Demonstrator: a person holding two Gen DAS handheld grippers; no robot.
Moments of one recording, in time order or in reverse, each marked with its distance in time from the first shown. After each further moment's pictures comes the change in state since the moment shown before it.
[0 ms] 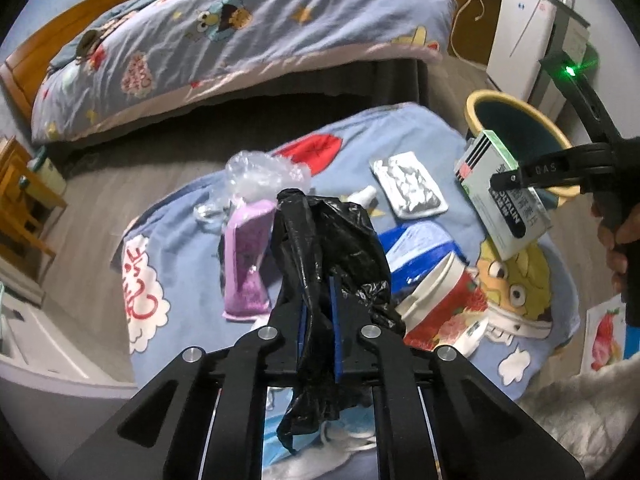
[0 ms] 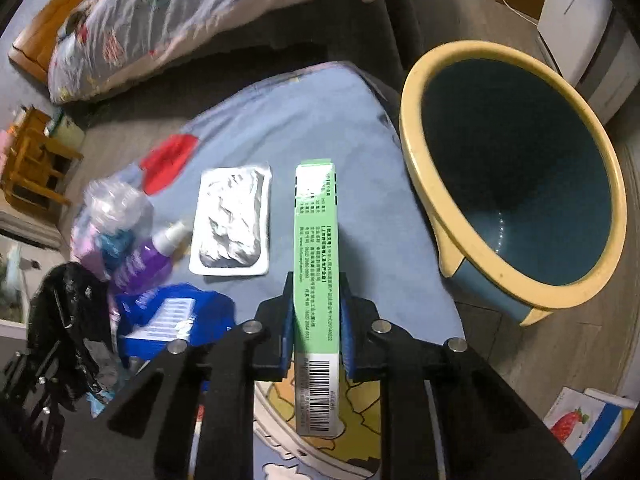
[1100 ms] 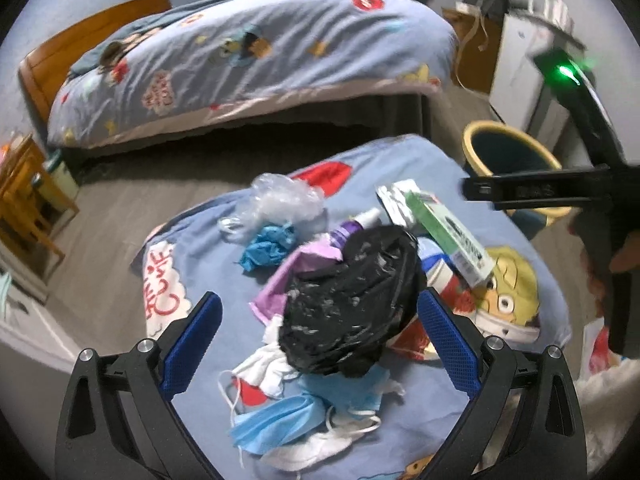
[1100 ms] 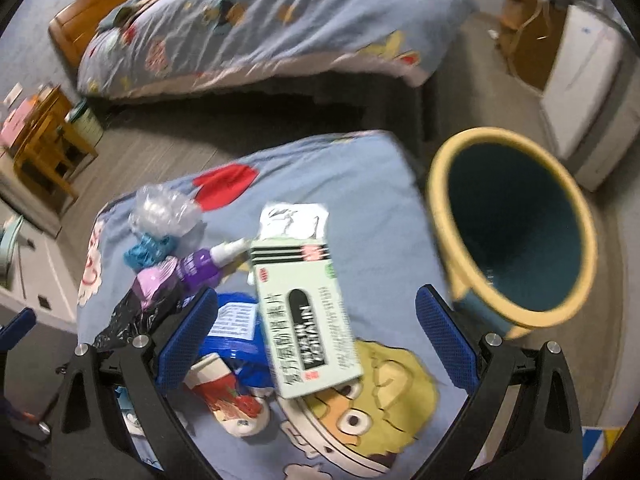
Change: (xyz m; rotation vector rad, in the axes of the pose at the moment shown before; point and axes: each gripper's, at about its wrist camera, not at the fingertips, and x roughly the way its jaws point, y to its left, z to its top) left arm -0.032 0.003 -0.019 -0.007 -0.089 0.020; right arm -0.022 0.068 -0.023 -0.180 -0.149 -0.045
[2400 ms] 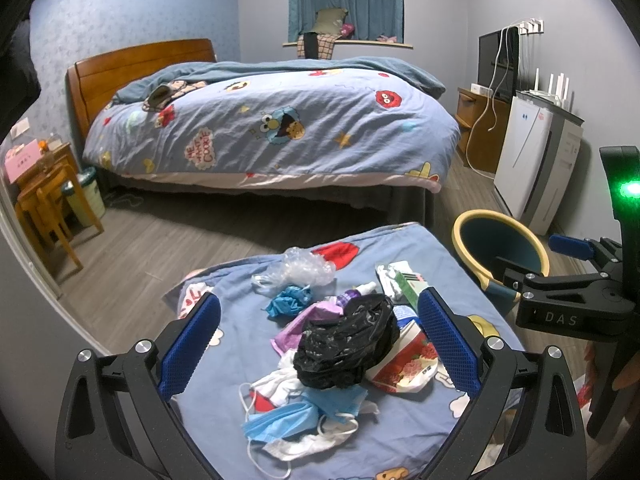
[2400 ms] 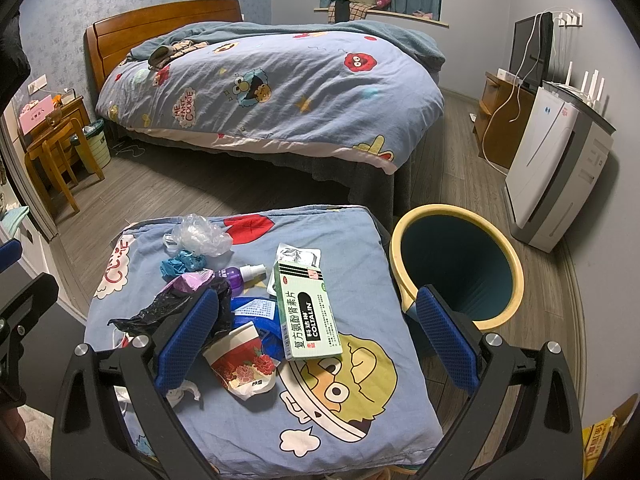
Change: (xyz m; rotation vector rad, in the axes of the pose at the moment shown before) left arm -0.106 0.014 -0.001 -0.142 -0.284 0.044; right arm -0.136 0.037 -0.058 -0.093 -0.322 -0.142
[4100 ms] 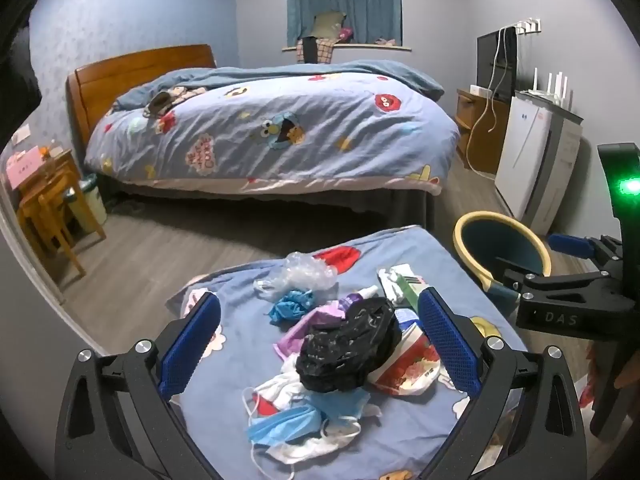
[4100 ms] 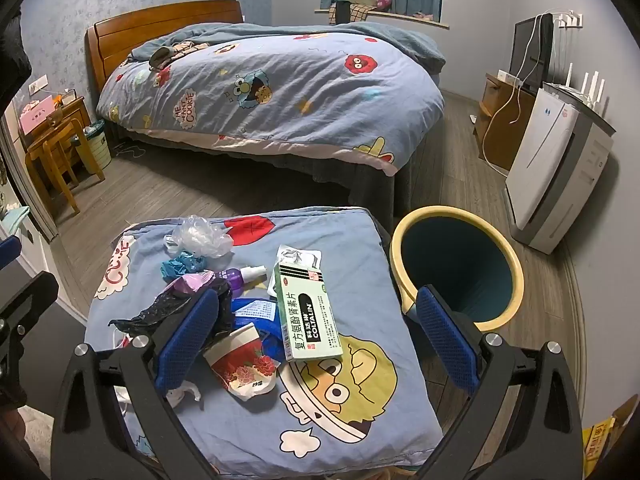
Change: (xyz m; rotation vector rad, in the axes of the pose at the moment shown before) left arm -0.003 -0.001 0.001 0.004 -0.006 0.005; right arm -0.001 0.000 0.000 -0.001 -0.003 -0.001
